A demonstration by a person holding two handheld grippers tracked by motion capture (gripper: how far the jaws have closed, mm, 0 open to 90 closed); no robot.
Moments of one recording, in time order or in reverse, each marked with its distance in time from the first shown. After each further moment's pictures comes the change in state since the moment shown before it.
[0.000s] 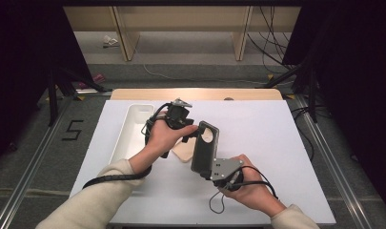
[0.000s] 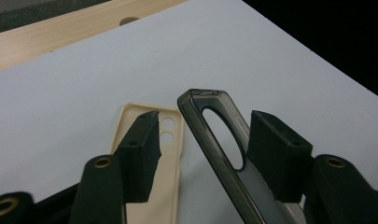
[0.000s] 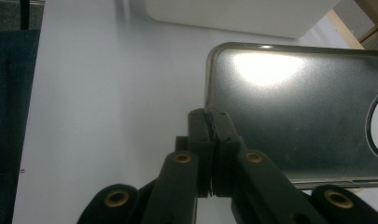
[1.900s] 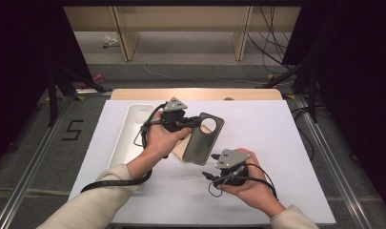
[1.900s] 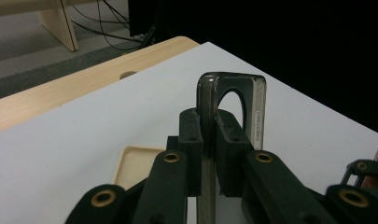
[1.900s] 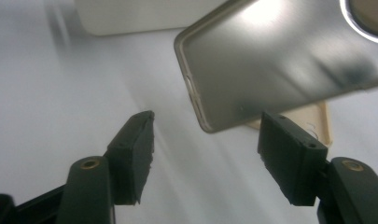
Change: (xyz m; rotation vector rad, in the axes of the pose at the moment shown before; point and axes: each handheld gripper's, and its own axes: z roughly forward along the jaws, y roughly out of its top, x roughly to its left) left arm -0.005 -0.009 -0.023 -0.226 -0.024 0.081; right arm -0.010 -0.010 -0.001 -0.023 -0.138 0.241
